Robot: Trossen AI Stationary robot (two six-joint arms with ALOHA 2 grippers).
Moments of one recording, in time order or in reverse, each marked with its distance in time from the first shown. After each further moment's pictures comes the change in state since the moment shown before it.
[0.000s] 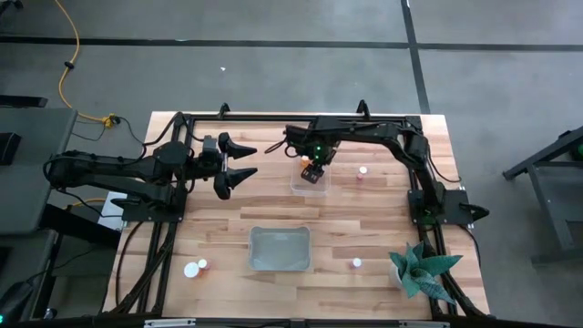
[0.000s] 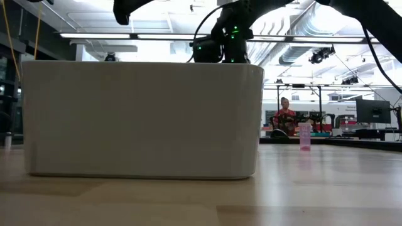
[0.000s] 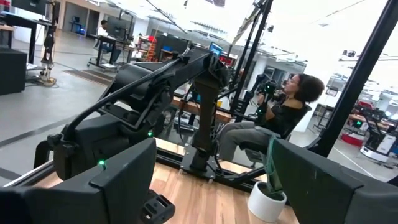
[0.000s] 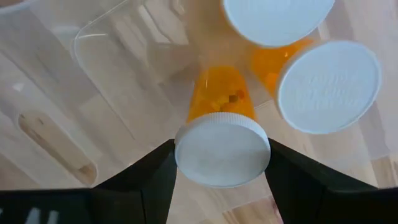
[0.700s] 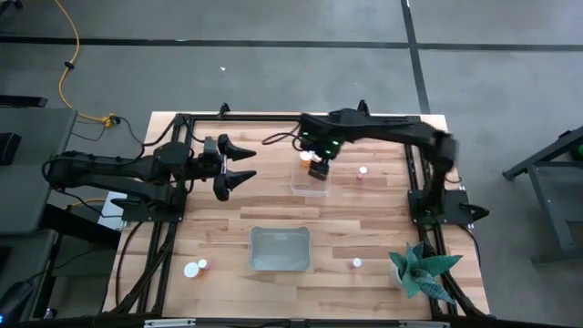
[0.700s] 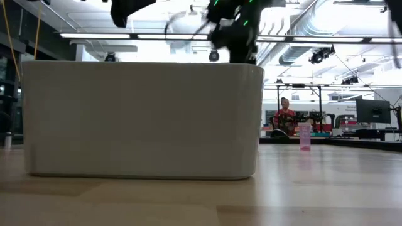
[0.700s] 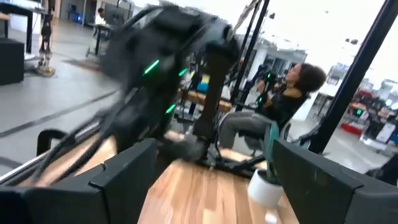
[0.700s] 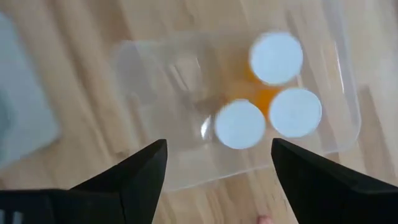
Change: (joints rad) left arm 0.000 -0.023 0.001 -0.084 0.015 0.000; right arm 0.035 -0.267 -0.084 0.124 -0.024 -0.168
